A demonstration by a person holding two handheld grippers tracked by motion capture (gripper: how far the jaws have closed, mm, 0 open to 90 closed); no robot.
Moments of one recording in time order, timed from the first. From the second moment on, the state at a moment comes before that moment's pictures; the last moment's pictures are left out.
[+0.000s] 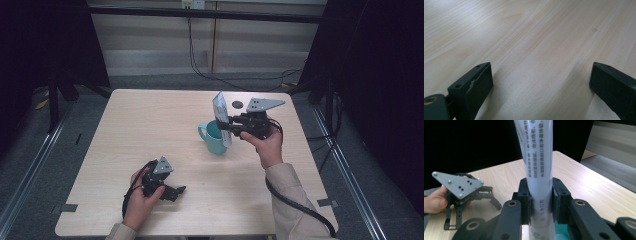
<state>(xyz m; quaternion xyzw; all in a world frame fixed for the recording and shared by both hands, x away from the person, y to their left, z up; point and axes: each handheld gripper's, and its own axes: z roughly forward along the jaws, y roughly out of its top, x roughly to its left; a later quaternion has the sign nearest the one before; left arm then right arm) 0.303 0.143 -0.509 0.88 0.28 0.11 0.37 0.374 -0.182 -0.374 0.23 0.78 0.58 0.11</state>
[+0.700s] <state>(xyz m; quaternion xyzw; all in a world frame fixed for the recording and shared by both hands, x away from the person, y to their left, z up) 0.303 0.143 -0.509 0.88 0.27 0.11 0.36 0.391 -0.185 -0.370 0.26 0.75 0.60 0.12</state>
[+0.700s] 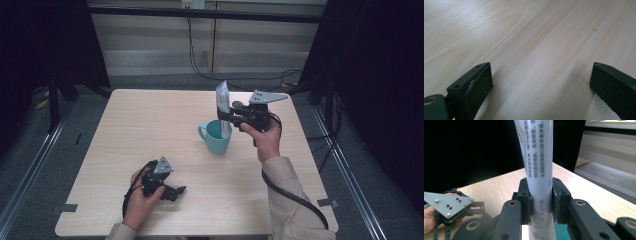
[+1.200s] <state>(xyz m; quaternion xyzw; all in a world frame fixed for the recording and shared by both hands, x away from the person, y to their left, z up) 0.303 0.142 -0.510 0.88 0.28 0.11 0.37 0.408 -0.178 -0.375 0.26 0.75 0.60 0.13</state>
